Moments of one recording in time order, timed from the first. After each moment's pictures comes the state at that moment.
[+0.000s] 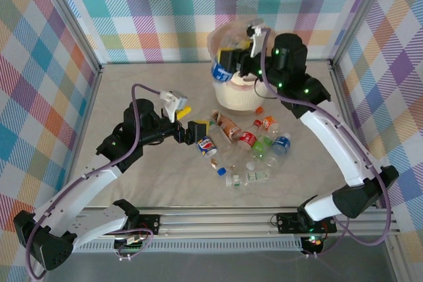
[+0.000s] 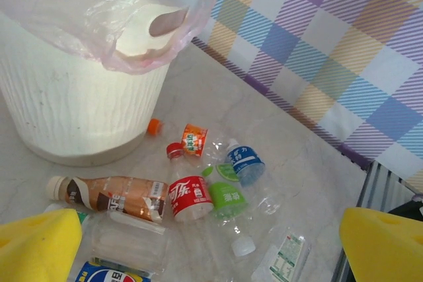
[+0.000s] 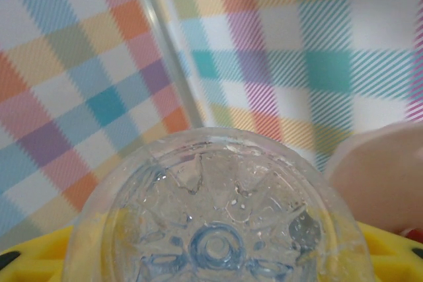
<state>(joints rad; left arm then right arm) -0.61 0.99 0.96 -0.27 0.35 -0.22 0.56 1.45 1.72 -0.34 -0.22 0.23</state>
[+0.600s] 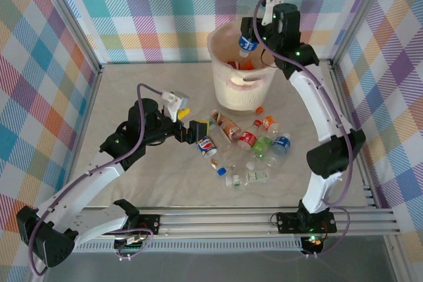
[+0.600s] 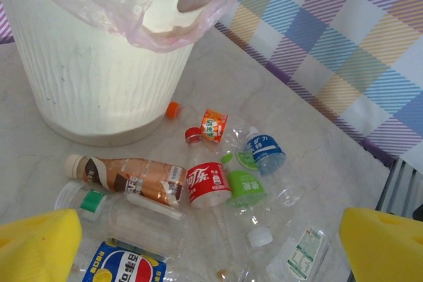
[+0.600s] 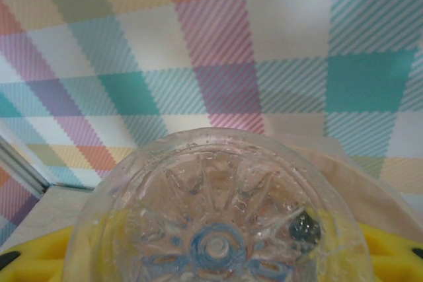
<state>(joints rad) -0.61 1.02 0.96 -0.30 0.30 -0.22 0.36 1.86 2.15 -0.51 0.04 0.23</state>
